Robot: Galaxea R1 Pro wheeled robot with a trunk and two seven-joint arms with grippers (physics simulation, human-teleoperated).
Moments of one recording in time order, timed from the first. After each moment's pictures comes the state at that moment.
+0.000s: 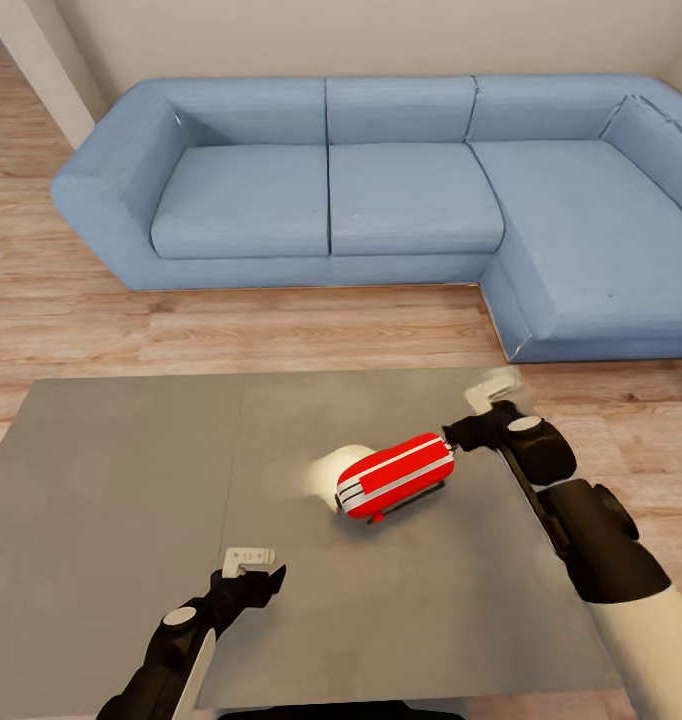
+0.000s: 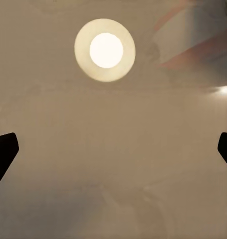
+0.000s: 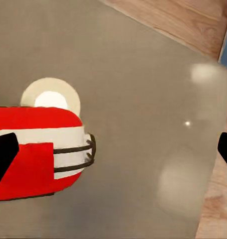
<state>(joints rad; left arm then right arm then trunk) -0.23 -0.08 -0.02 -1.22 0.00 0.42 -0.15 -0.74 -0.22 0.29 -1.57 0.19 1.05 0.18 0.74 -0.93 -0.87</state>
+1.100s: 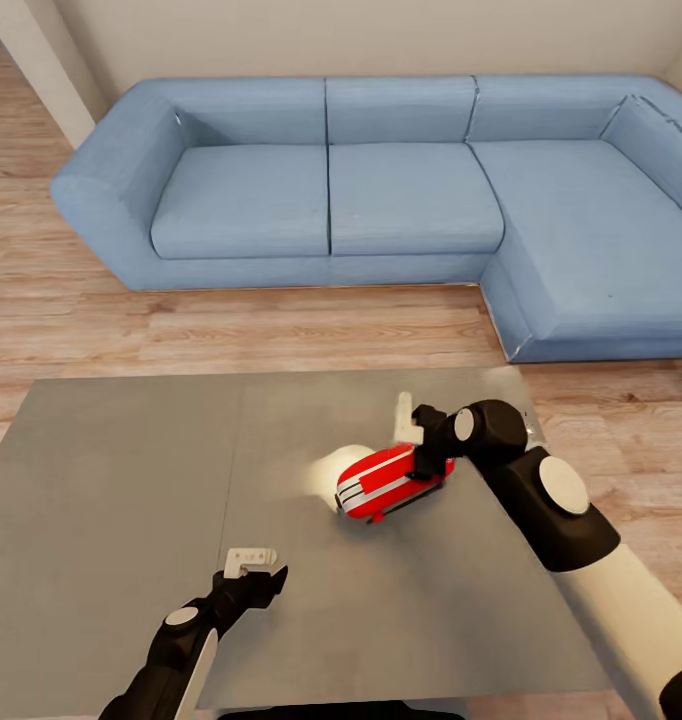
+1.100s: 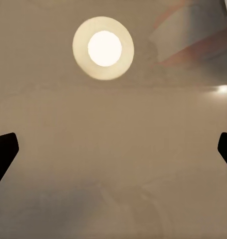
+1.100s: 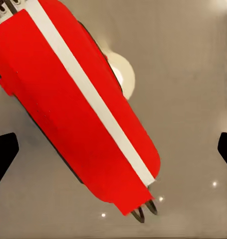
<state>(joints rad) -0.23 -0.09 -0.01 -1.22 0.01 0.43 -0.15 -0.86 -0.17 0.47 -1.52 1.05 0.56 1.29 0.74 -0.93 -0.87</state>
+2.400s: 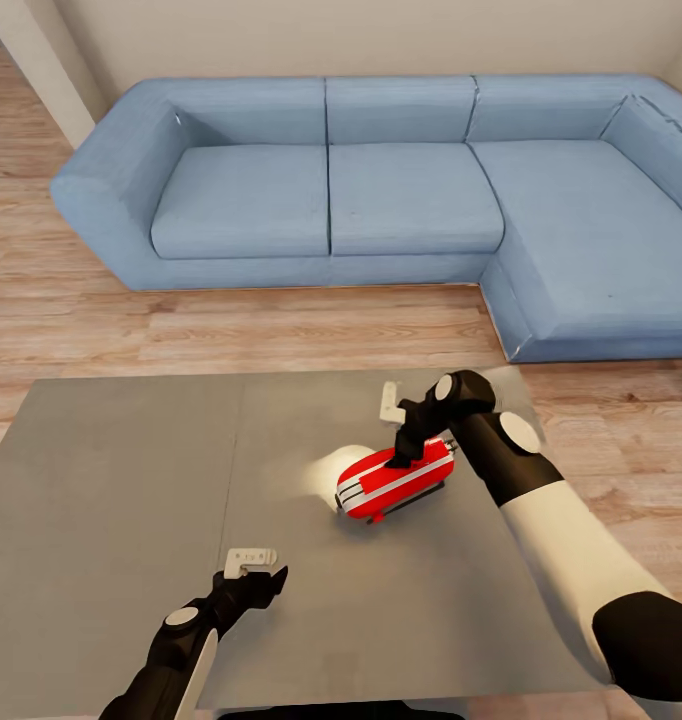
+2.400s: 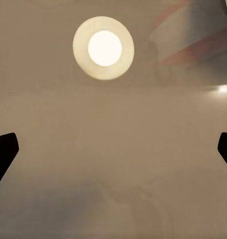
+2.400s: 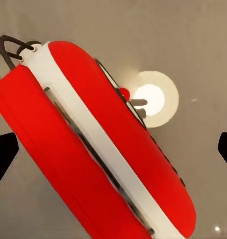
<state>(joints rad) -0.23 -0.09 -0.01 -1.22 0.01 0.43 -0.14 -1.03 -0.02 0.33 -1.10 0.98 0.44 1.31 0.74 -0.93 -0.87</state>
